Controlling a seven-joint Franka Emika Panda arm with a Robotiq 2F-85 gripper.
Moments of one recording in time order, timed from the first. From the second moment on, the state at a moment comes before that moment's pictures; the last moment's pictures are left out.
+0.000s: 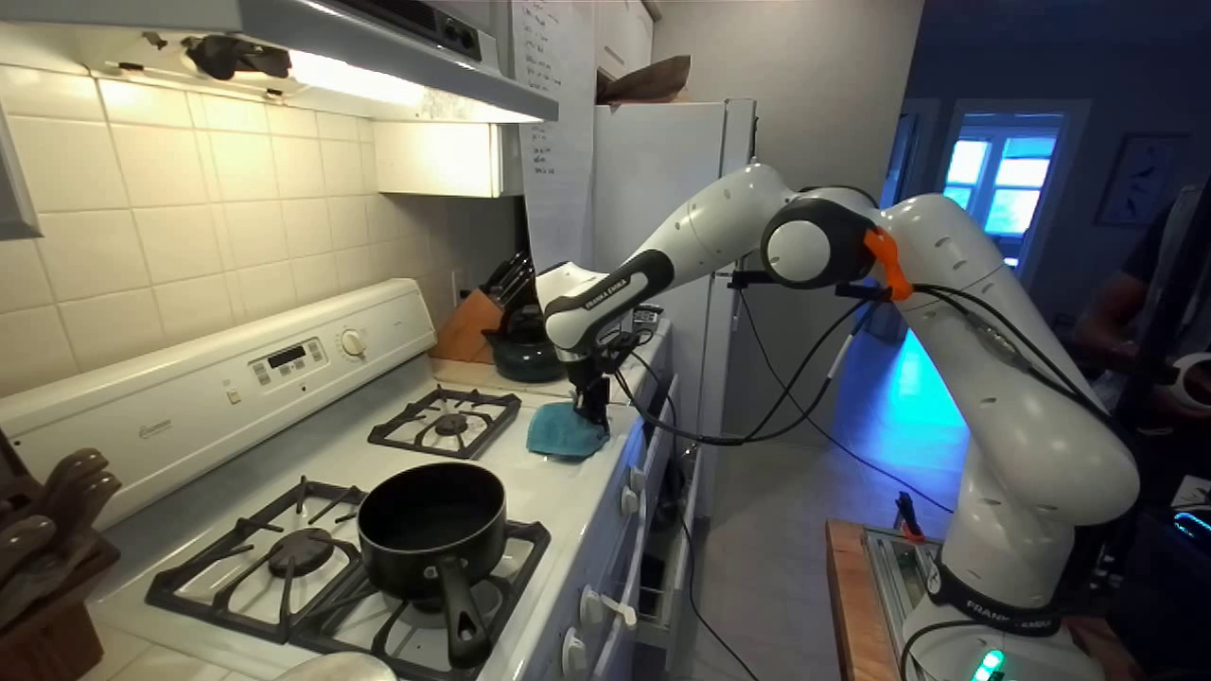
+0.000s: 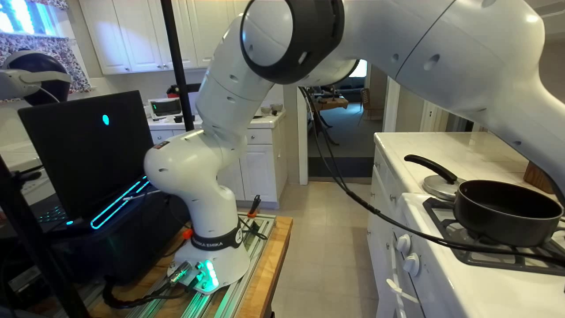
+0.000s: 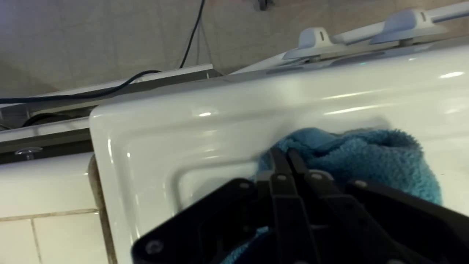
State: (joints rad) arm -0.22 0.67 -0.17 -1.51 -0.14 1.98 -0.15
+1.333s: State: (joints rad) arm -0.21 0.83 -0.21 -1.38 -0.14 2.38 0.16
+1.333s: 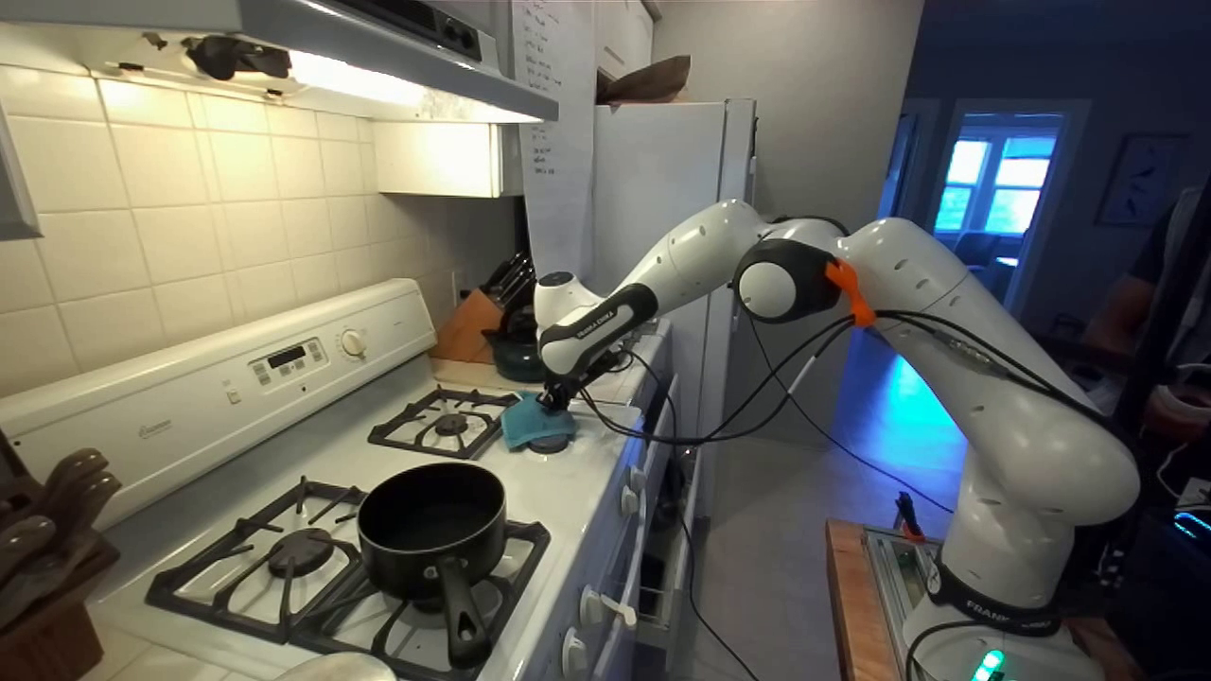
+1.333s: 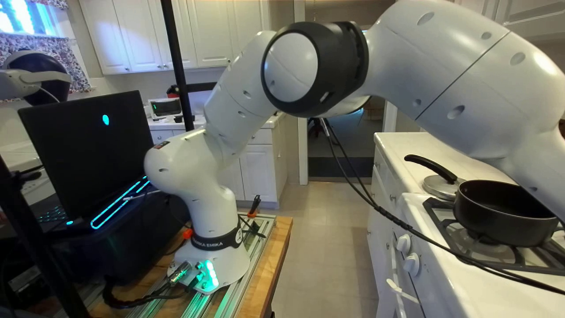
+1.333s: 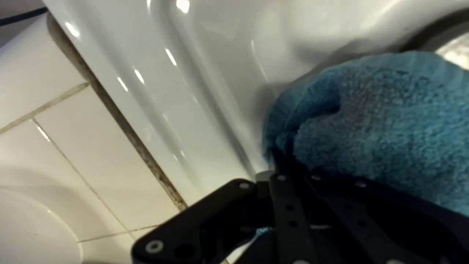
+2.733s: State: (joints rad) arm -0.25 0.87 -0.07 -1.38 0.11 2.64 0.17
